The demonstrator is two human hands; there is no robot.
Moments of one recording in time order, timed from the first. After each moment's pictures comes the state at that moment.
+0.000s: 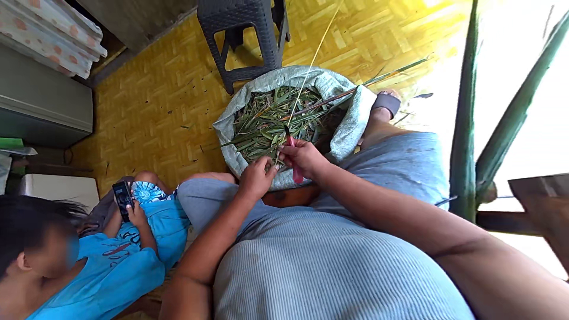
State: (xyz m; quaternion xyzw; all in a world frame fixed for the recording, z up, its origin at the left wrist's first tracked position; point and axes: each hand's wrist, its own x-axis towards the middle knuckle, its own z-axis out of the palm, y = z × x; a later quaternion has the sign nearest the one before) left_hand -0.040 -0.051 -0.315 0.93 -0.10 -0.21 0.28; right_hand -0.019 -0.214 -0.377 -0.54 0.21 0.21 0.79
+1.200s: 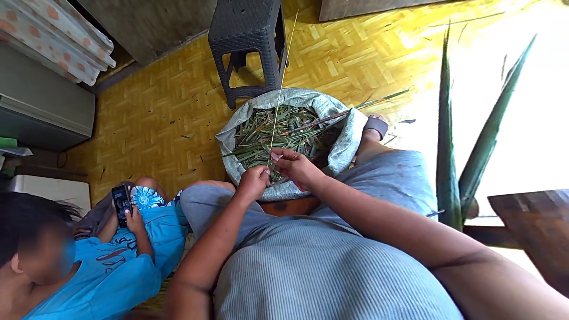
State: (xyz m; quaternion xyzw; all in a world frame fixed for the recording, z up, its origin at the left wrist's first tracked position) left_hand -0.030 -0.038 -0.291 0.87 -0.01 -0.29 0.40; right_hand -0.026 -0.197 -0.336 -0.63 0.11 0.22 0.74
